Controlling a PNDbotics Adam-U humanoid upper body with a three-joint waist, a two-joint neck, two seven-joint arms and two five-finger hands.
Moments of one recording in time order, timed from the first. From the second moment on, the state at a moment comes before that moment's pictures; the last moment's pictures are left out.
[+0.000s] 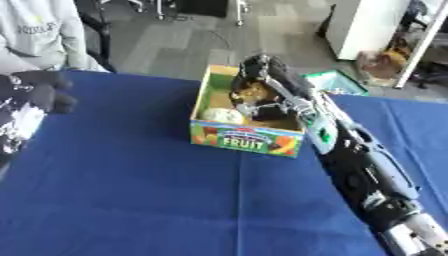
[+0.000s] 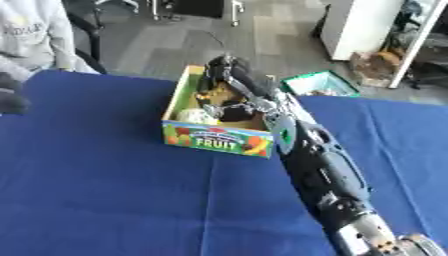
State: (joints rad) left arm -0.43 0.42 -0.08 -1.93 0.14 0.12 -0.10; right arm -1.07 -0.20 -0.02 -0.78 0.99 -0.91 -0.12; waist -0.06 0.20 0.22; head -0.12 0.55
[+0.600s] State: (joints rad) left arm -0.43 0.41 -0.09 -1.93 0.13 0.12 -0.10; right arm -1.04 -0.20 -0.06 -0.76 0.97 -0.91 -0.02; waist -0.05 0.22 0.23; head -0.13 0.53
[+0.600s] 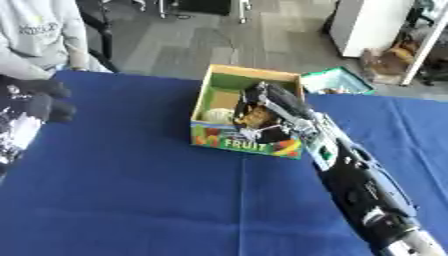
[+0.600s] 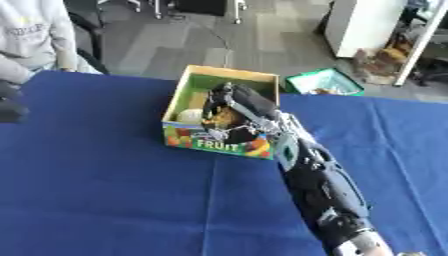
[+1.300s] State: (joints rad) left arm -0.43 0.41 -0.09 -1.93 0.13 0.12 -0.10; right arm -1.05 -0.22 -0.13 -0.72 0.97 -0.81 -0.17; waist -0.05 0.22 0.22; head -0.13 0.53
